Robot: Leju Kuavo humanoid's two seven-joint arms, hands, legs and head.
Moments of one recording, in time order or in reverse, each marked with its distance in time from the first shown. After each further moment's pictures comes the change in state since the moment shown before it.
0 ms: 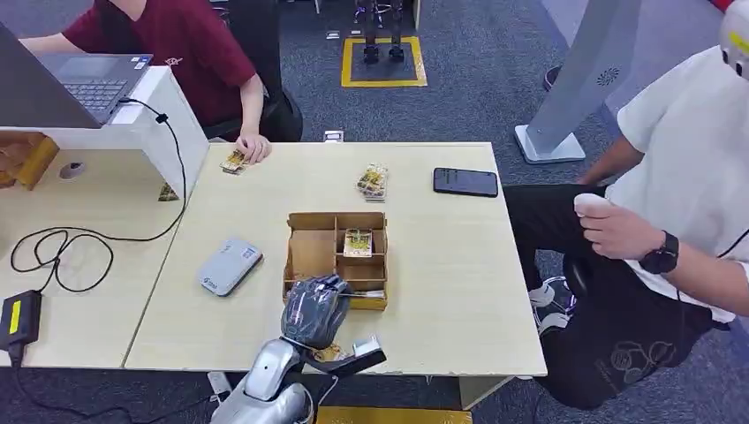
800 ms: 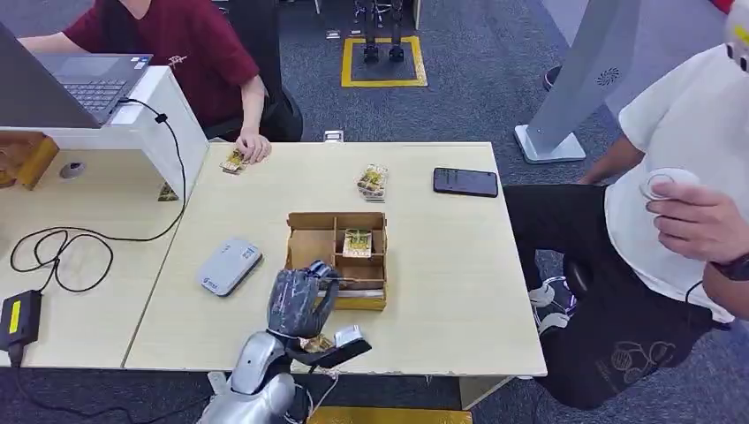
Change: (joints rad) left arm 0.032 0.067 -0.016 -0.213 0.181 -0.008 -0.065; right arm 0.001 0.000 -0.001 0.000 -0.014 -0.001 -0.002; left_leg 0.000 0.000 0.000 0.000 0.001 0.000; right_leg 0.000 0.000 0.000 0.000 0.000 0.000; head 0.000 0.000
